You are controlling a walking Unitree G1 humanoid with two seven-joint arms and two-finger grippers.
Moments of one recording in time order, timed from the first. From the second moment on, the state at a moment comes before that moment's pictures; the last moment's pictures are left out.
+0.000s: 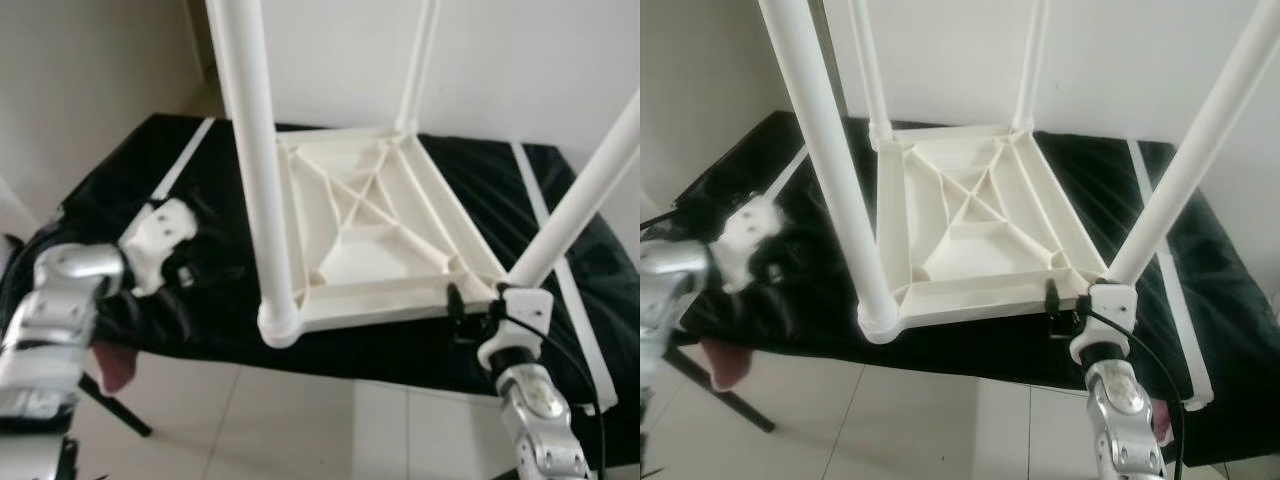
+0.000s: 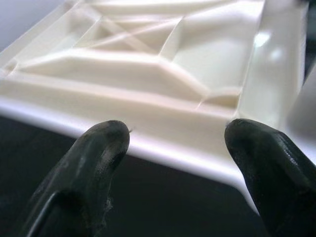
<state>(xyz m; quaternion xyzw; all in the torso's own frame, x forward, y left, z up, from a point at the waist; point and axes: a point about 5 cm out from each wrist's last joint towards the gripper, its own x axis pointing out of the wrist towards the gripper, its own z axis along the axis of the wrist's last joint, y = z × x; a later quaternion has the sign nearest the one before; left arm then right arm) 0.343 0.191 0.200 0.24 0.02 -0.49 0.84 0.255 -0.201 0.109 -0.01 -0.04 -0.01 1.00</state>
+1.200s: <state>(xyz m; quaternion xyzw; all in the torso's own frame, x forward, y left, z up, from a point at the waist) 0.343 0.062 0.162 0.07 -0.06 -0.50 0.86 0.250 -0.216 0.087 0.00 0.02 -0.19 0.98</state>
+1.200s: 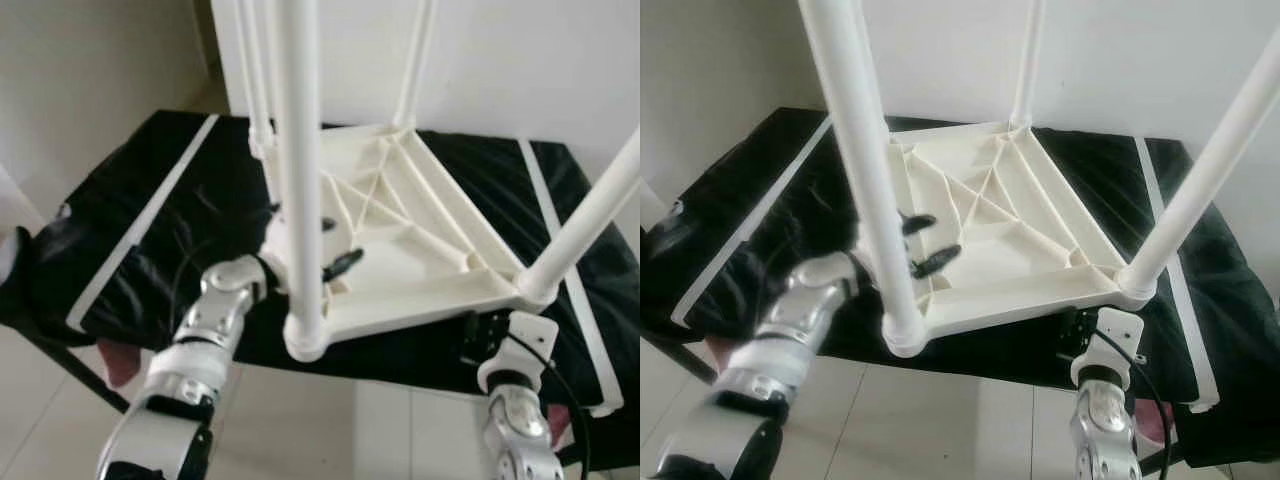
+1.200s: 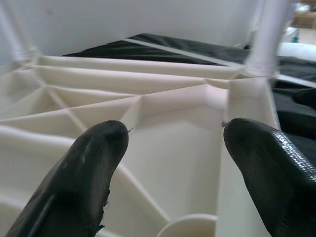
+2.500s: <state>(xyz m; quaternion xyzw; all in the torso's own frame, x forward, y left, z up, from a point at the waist) 0.328 0.079 0.140 0.15 -0.01 -0.50 0.85 0.267 -0.277 0.085 -0.05 0.01 -0.22 0.97</state>
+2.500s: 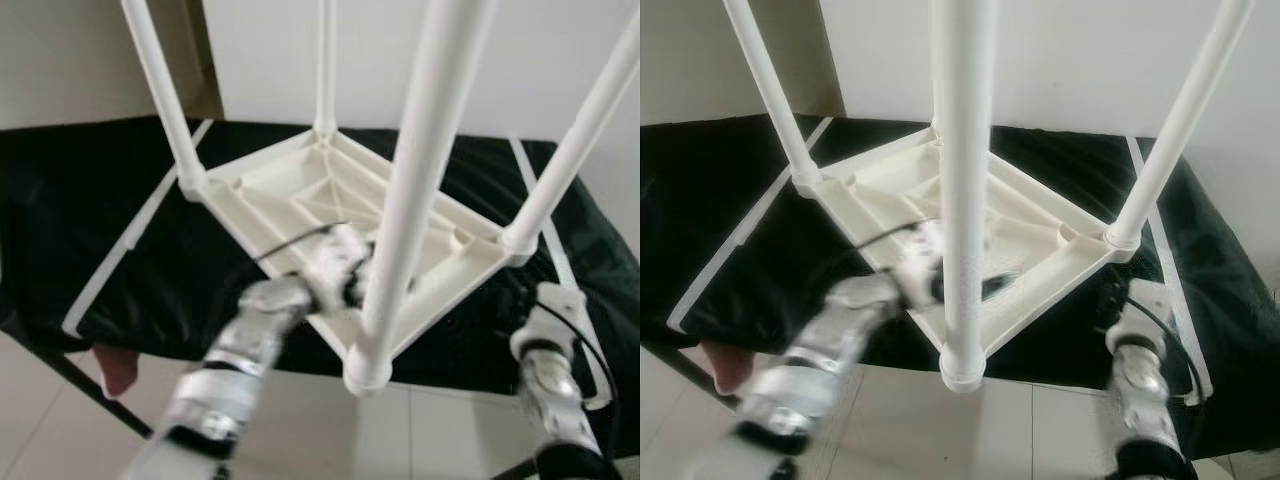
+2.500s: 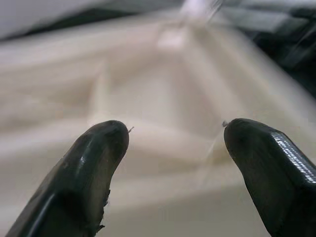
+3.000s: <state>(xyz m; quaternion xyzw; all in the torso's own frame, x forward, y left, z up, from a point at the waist) 0.332 0.121 0.135 0.24 0.04 -0.52 0.82 0.269 -0.247 0.093 -0.02 0.00 -0.19 0.98</state>
